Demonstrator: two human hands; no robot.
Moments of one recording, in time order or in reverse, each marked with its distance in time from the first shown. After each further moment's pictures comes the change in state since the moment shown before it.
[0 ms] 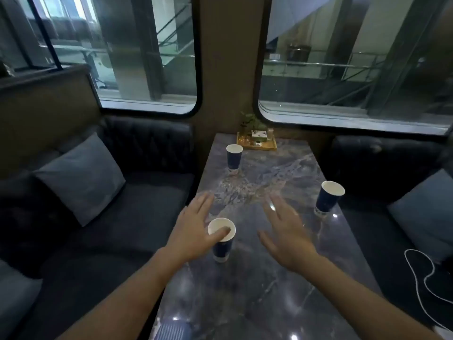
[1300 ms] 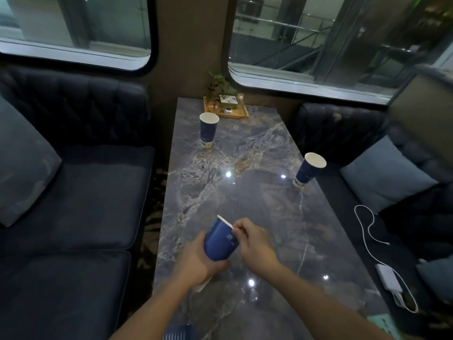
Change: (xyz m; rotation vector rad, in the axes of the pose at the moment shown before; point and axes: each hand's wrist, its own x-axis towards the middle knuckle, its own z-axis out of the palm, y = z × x) left_hand -0.001 -0.085 0.111 -0.433 -0.363 -0.318; right_hand 0.027 -0.066 0.112 0.560 -0.041 0.469
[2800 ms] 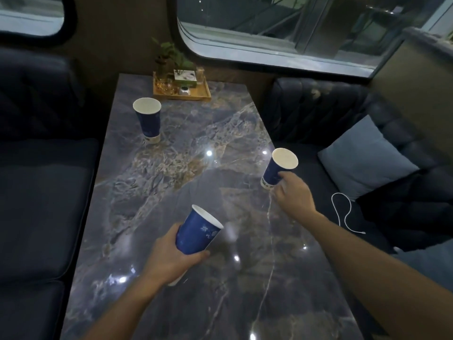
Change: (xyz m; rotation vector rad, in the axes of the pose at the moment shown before) left_hand 0.135 0.079 0.068 -0.095 -0.054 -0.007; right_hand 0.188 0.189 -0.189 -0.389 0.247 0.167
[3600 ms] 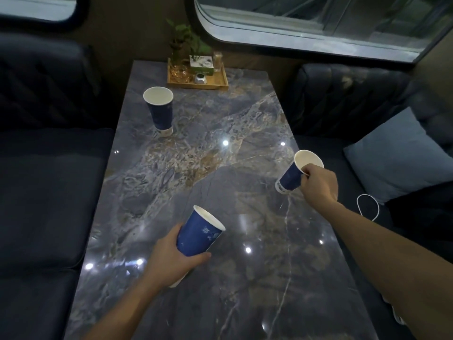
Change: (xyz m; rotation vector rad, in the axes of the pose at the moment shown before) left_hand 0.028 -0.021 -0.001 0.020 0.031 -0.060; right_hand 0.068 0.023 0.024 -0.148 0.011 0.153
